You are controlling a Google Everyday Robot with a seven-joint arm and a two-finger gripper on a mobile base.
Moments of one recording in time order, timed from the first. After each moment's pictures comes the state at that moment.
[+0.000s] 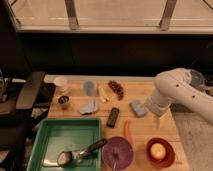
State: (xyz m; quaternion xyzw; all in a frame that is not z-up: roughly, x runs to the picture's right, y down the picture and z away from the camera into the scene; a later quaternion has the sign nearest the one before) arm 0.216 0.144 0.696 -0.30 -0.16 -0.28 0.90
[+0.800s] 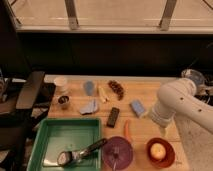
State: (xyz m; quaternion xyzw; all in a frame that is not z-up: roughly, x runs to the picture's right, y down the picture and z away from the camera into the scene) arm 0.238 0.195 0.677 -0.30 -0.16 -0.34 0.87
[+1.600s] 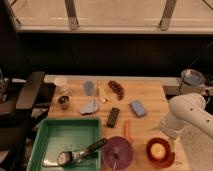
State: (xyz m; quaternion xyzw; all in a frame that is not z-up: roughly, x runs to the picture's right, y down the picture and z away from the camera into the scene) arm 0.280 0.258 0.697 -0.35 -0.19 -0.29 0.87
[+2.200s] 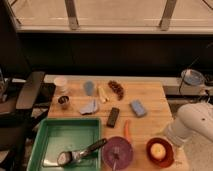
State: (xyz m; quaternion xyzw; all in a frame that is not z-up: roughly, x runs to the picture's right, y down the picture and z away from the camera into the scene) arm 0.289 0.280 0.685 -0.32 -0.21 -0.28 0.88
